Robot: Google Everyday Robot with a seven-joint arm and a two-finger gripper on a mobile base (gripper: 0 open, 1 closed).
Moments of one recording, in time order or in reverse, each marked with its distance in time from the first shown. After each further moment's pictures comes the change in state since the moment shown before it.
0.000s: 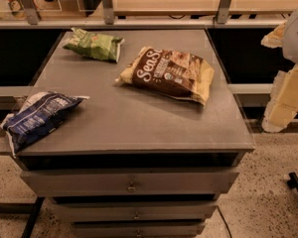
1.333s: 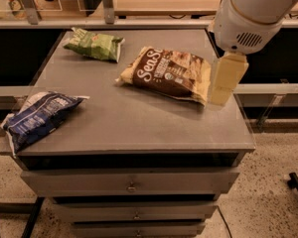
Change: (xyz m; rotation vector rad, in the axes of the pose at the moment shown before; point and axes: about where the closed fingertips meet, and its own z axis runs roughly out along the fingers) arm -0.085 -0.033 0.034 0.062 0.000 -0.128
